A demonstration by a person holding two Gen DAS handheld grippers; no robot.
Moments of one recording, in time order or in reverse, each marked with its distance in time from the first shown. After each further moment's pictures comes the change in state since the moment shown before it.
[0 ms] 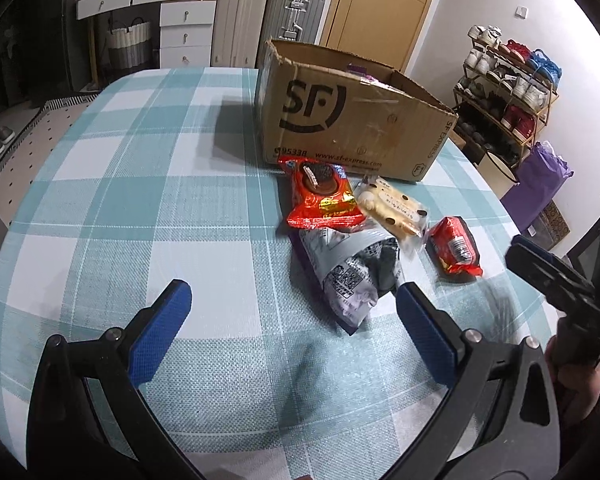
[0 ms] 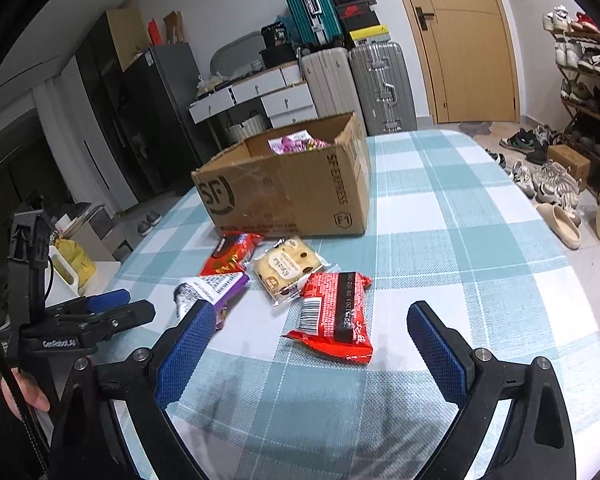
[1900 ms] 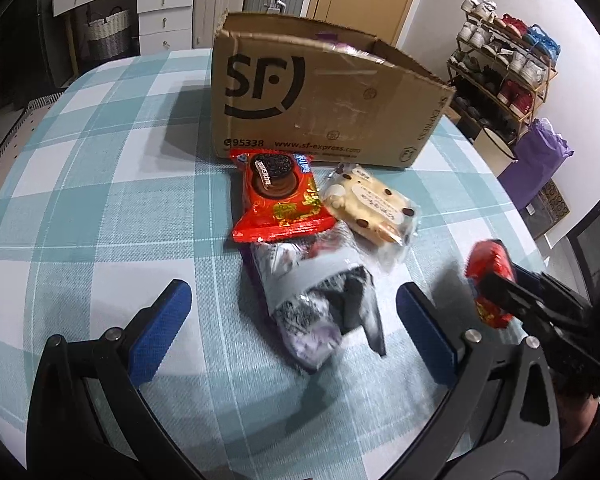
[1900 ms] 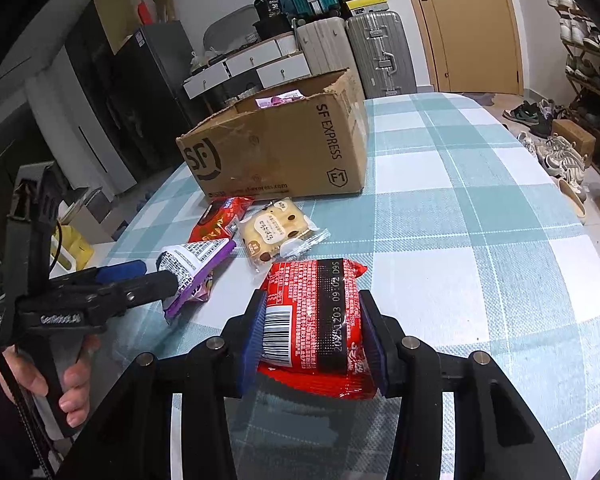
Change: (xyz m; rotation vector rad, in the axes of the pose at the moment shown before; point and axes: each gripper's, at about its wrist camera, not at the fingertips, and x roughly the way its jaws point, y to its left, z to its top) left arm 0.048 -0.033 0.021 0.046 0.100 -0.012; right arm 0.018 -0.014 -0.017 0.025 0.094 0.014
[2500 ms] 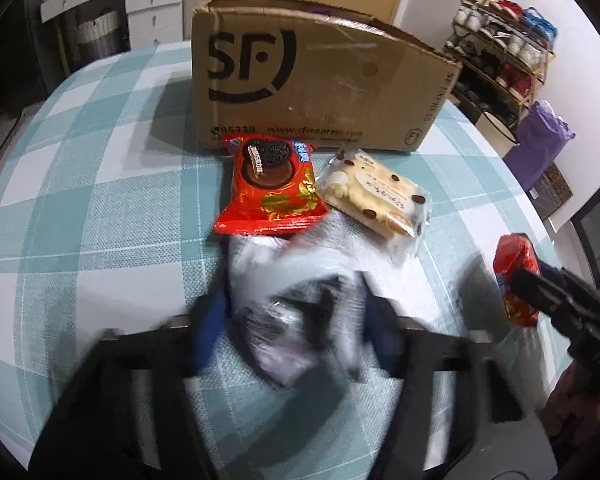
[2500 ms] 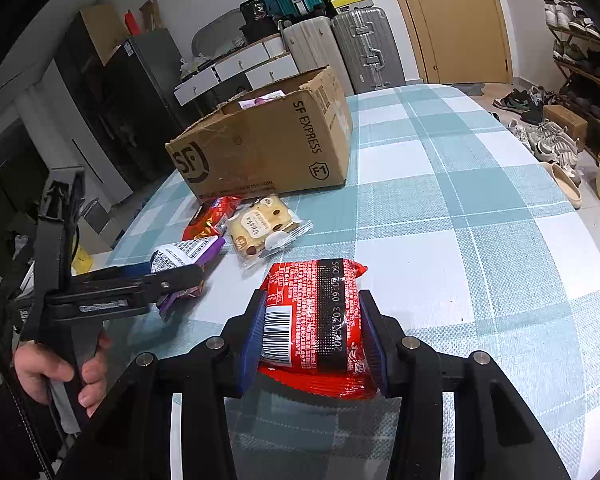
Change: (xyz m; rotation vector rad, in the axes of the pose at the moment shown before) left arm 0.018 -0.001 -0.001 0.055 0.023 -0.004; right arm -0.010 -0.008 -0.008 0.045 -0.008 -0.011
